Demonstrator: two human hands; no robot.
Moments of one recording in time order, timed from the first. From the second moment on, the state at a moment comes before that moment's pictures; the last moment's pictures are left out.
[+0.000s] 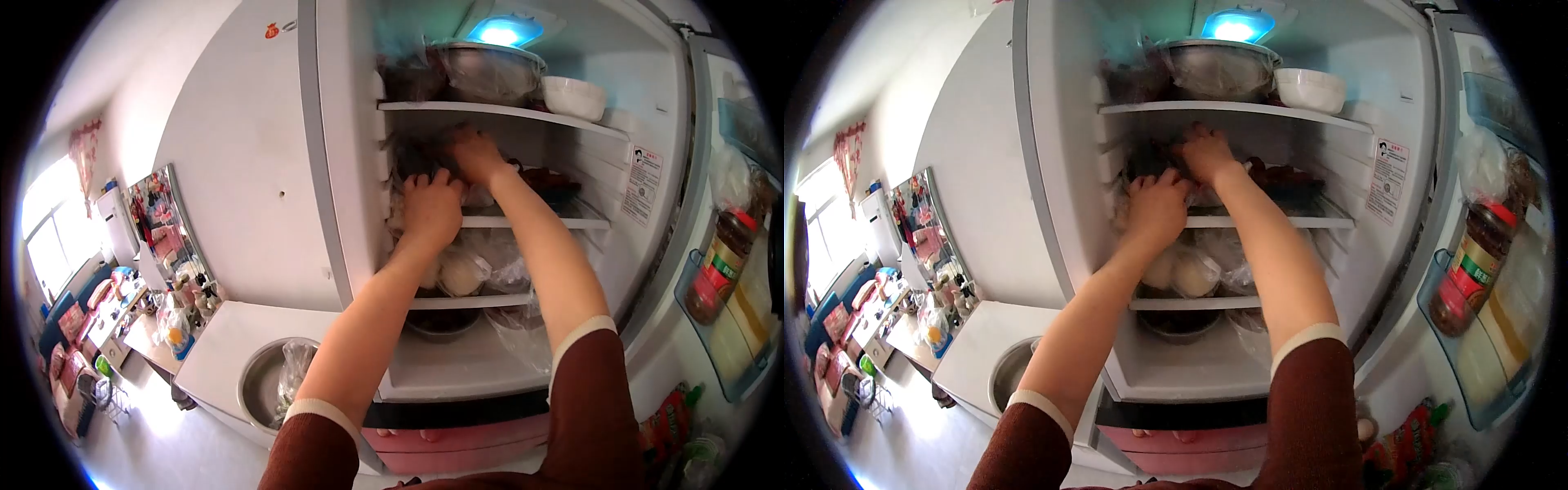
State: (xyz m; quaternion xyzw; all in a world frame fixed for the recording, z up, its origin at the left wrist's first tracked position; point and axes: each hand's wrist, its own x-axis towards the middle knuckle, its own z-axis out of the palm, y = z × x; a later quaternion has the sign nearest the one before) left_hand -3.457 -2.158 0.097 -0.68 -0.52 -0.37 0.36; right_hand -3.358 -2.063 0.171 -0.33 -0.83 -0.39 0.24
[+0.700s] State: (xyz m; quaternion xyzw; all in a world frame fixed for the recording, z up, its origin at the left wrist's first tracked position) left_hand -3.452 -2.168 0.100 -0.67 -0.50 -0.42 0.37; right_hand -3.294 -2.023 0.152 -0.24 -0.59 0.08 0.77
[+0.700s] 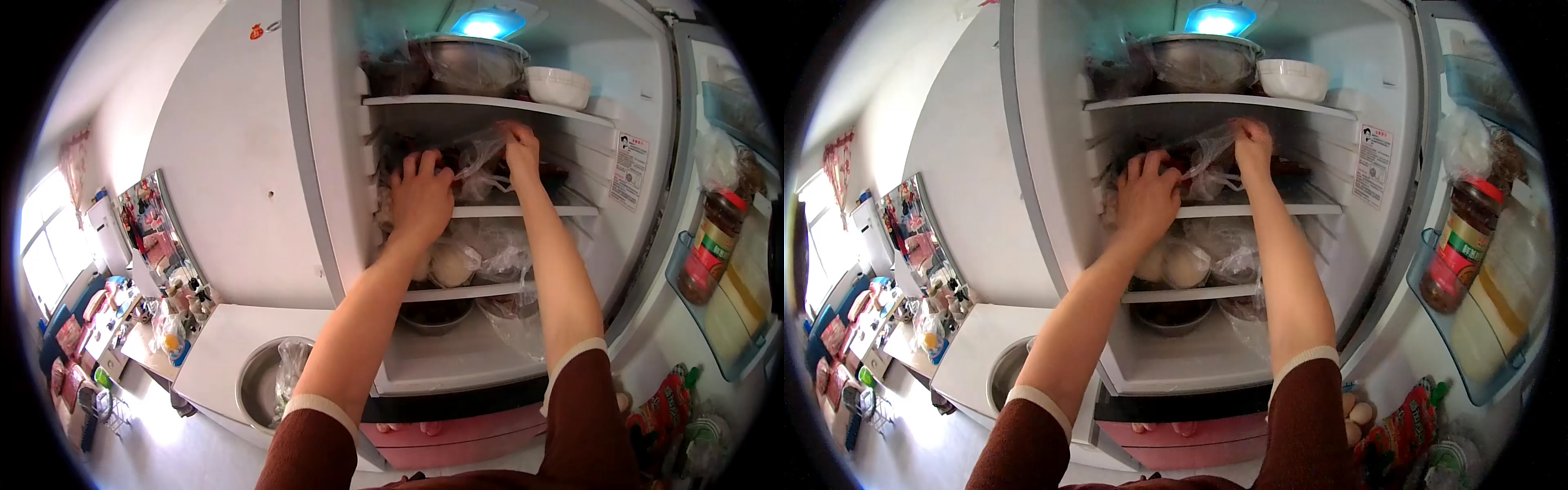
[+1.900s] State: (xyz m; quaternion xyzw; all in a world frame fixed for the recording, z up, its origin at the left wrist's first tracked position) left_hand -3.435 -2.208 0.145 -0.73 -0.24 -0.52 0.37; right_hand -3.306 -2.079 0.137 -0.42 -0.75 -0.08 0.50
